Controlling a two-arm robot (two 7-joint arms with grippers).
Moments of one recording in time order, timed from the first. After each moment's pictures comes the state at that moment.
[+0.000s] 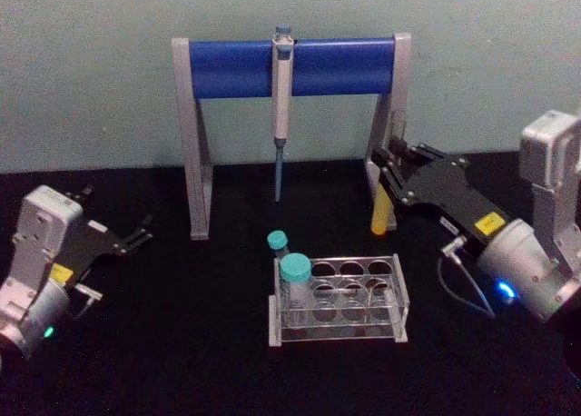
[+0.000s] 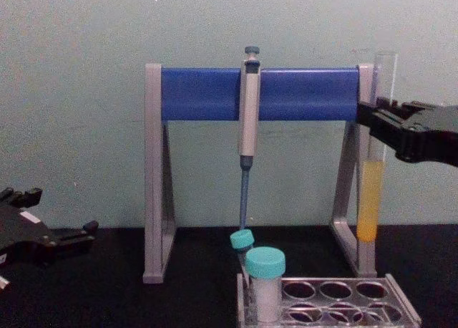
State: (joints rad) left arm -0.20 0.60 0.45 -1.41 -0.25 -0.12 0.03; right arm 0.13 0.38 -0.27 -1.67 0.33 -0.05 0.34
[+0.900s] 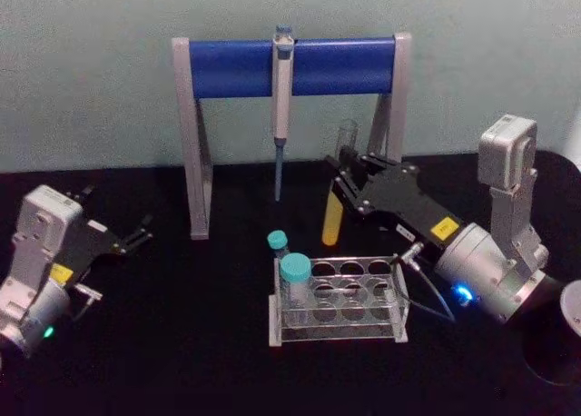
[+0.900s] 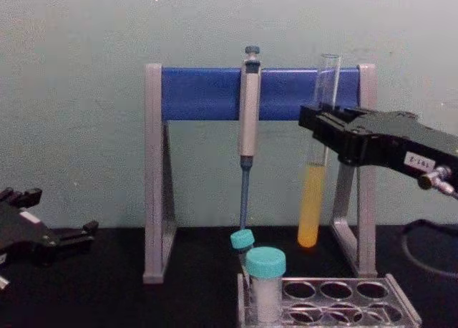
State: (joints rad) left arm -0.20 0.60 0.45 -1.41 -0.25 -0.12 0.03; right arm 0.18 0.34 -0.34 -1.62 0.38 -0.07 0.40
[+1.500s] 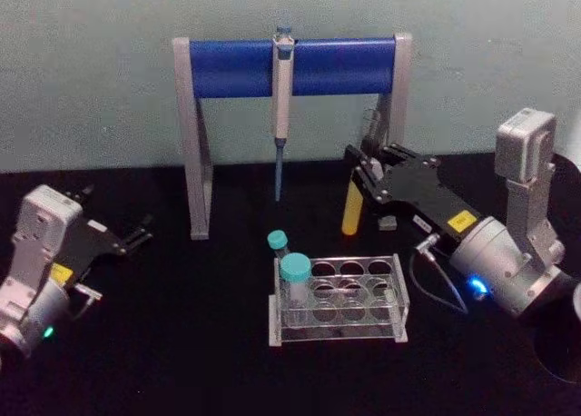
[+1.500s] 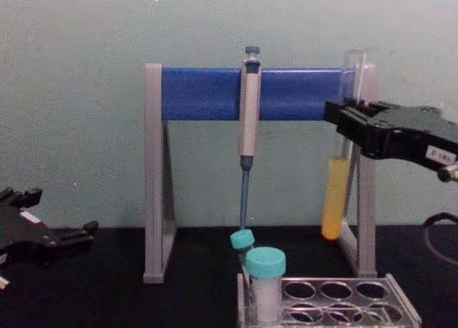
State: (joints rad) left arm -0.20 0.60 0.45 -1.41 -0.25 -0.12 0.03; right arm 0.17 0.35 -0.31 -1.63 0.37 -0.06 0.37
